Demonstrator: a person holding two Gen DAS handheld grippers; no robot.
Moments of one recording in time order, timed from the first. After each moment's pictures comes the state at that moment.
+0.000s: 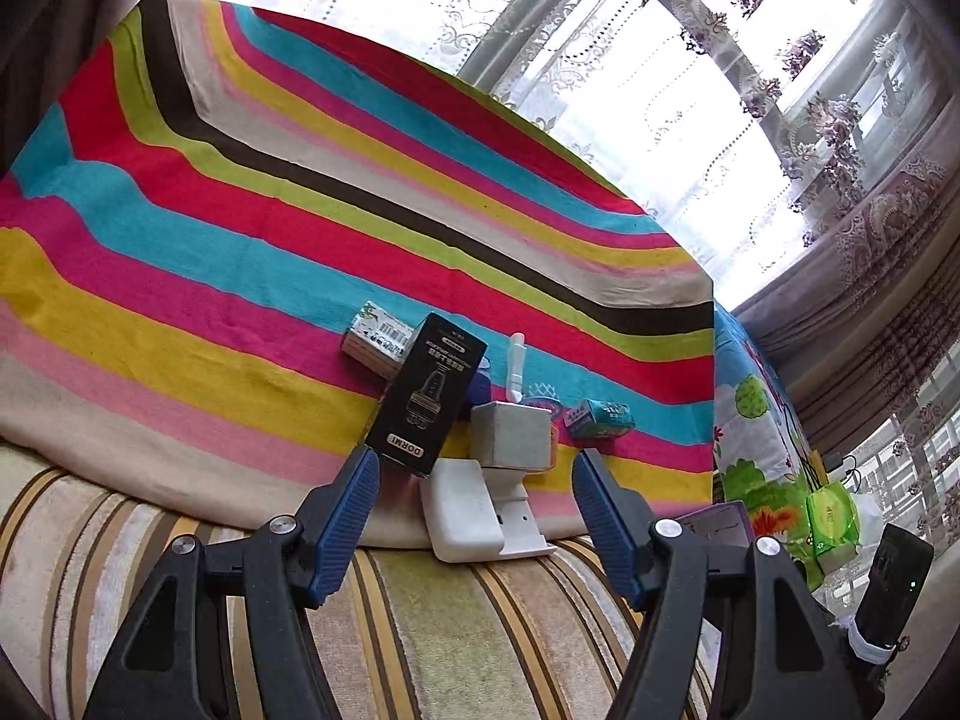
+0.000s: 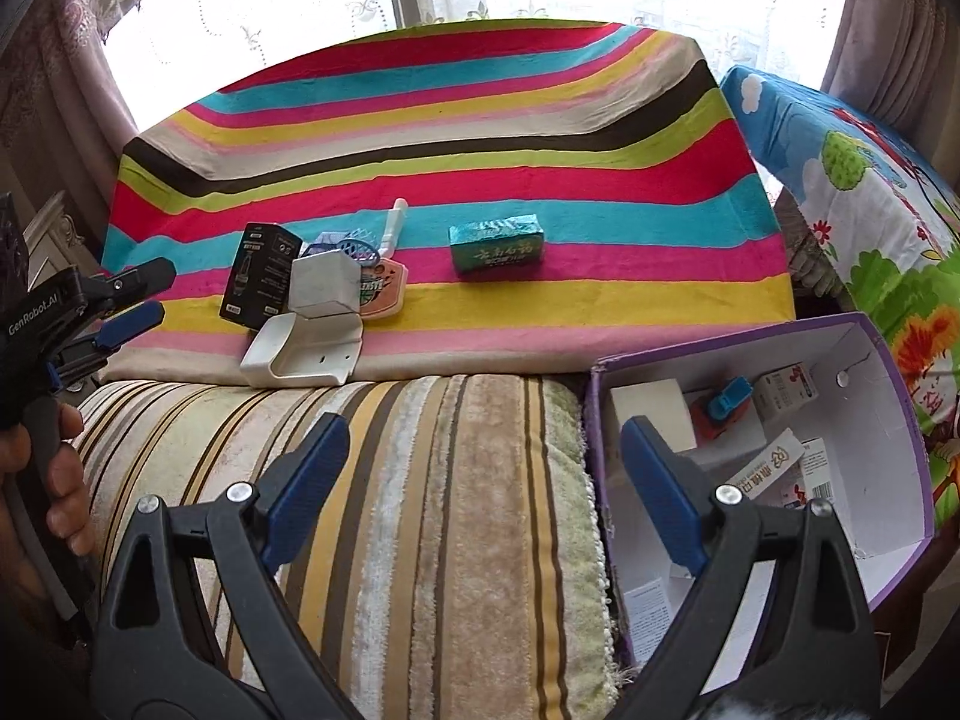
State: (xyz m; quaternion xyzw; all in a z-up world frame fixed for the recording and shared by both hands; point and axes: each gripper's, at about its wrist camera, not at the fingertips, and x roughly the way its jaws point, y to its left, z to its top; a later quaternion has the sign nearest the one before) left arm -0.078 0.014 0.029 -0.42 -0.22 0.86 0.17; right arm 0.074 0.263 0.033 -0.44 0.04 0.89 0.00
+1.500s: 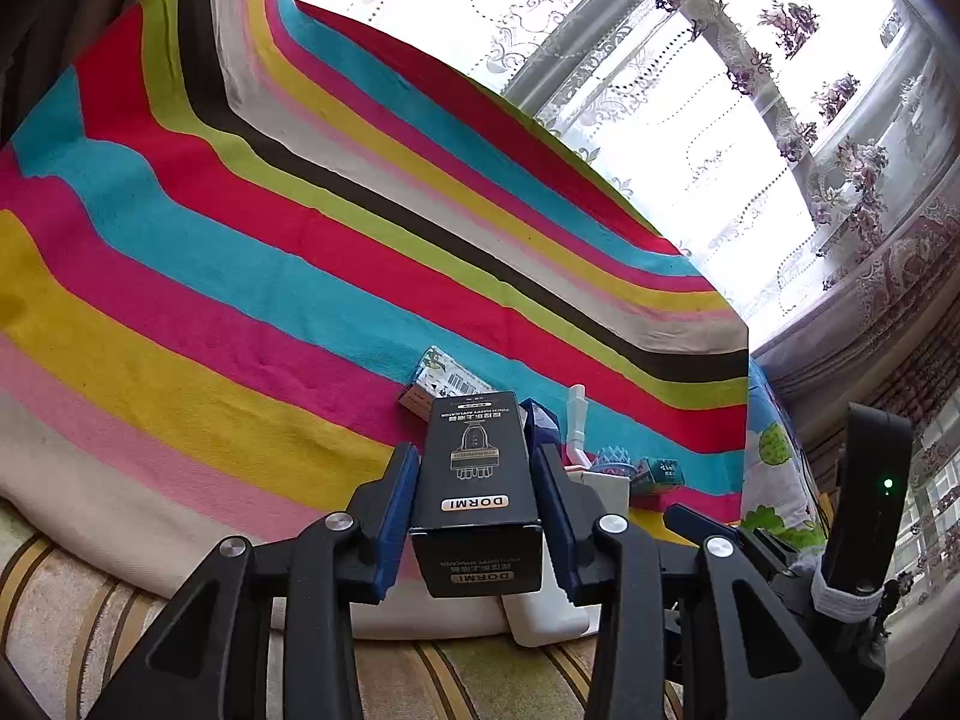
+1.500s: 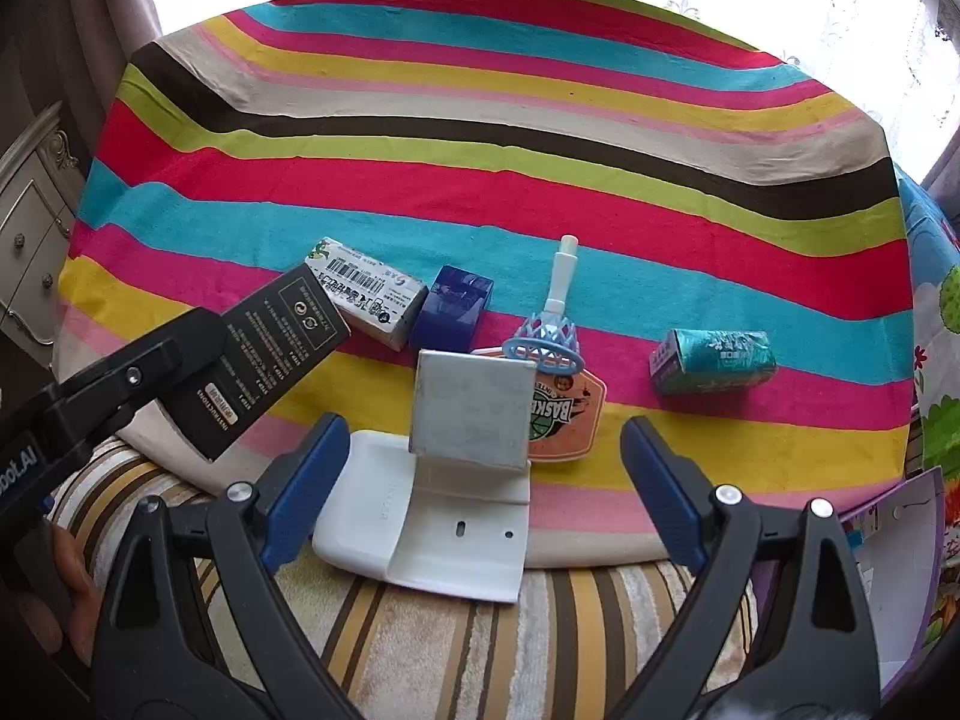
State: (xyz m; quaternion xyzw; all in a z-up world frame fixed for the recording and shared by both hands) left arm -0.111 -0.022 -0.002 -0.39 -0.26 0.87 0.15; right arm -0.056 0.143 -0.004 -0.48 -0.04 0.88 -0.03
